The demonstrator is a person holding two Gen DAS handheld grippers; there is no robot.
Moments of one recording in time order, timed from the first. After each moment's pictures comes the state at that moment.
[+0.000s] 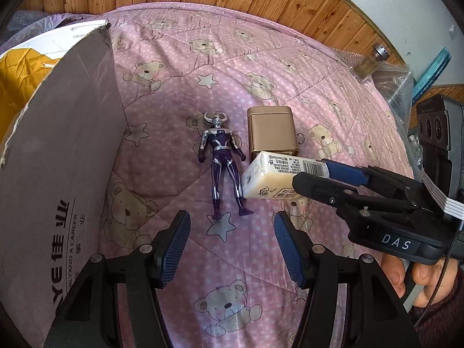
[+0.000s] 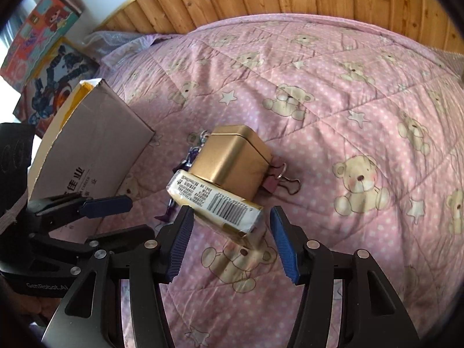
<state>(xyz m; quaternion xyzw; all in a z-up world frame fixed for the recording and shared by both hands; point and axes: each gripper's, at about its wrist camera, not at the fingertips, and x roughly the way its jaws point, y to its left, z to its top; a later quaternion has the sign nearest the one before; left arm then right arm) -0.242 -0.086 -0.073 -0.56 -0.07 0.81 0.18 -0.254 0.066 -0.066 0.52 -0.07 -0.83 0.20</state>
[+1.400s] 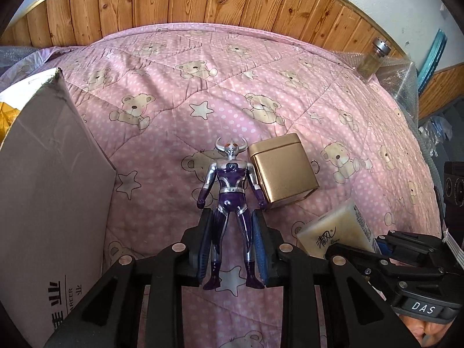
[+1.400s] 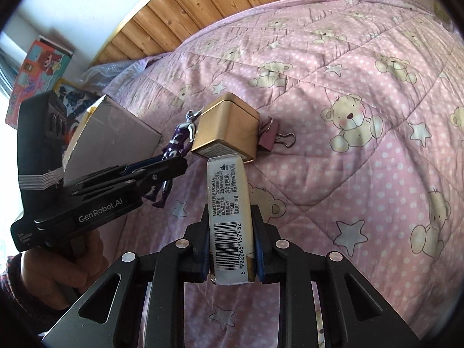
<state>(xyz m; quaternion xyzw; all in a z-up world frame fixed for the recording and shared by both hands) -0.265 -0.066 -0.073 -0.52 -0.02 0.84 0.18 -0.214 0.094 -0.080 0.50 -0.19 -0.83 0.16</state>
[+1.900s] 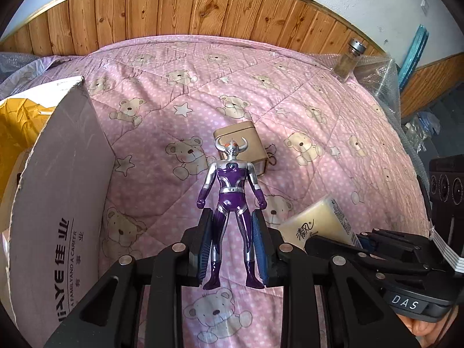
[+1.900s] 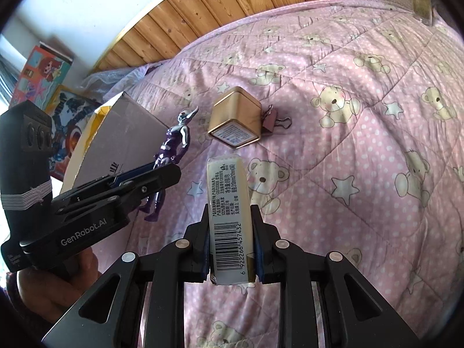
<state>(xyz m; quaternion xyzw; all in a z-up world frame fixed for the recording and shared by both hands) -0.209 -0.061 -0.040 -0.49 -0.02 0.85 0.20 -0.165 0.087 -0.053 0.49 -0.20 -0.84 0.13</state>
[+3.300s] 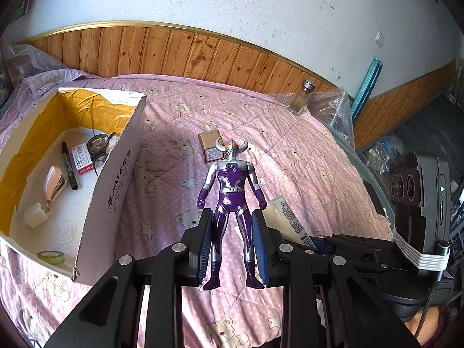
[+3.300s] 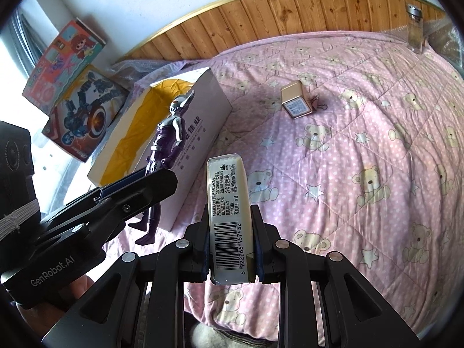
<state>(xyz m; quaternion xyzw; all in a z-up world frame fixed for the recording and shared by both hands) -0.042 -0.134 0.039 -0.40 -0.09 0.88 0.24 -0.034 -0.011 0.023 0.46 -0.15 -0.87 0.13</state>
